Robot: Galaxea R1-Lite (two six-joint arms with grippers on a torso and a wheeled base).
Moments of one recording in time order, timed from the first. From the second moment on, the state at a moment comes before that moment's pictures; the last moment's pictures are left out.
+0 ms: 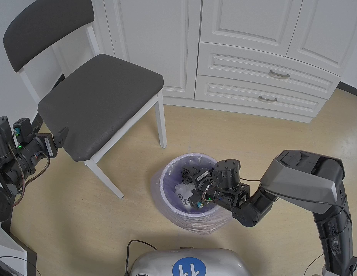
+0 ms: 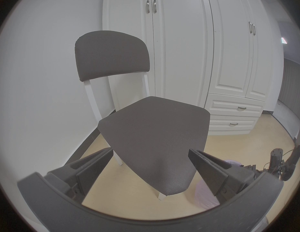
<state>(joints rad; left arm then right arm) -0.04 1.47 -0.48 -0.93 0.08 0.00 0.61 2.48 -1.10 -1.05 -0.01 -1.75</state>
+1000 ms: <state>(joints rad) -0.45 1.73 -0.34 -1.06 0.13 0.00 0.44 2.07 -0.55 -1.20 -0.18 -0.81</state>
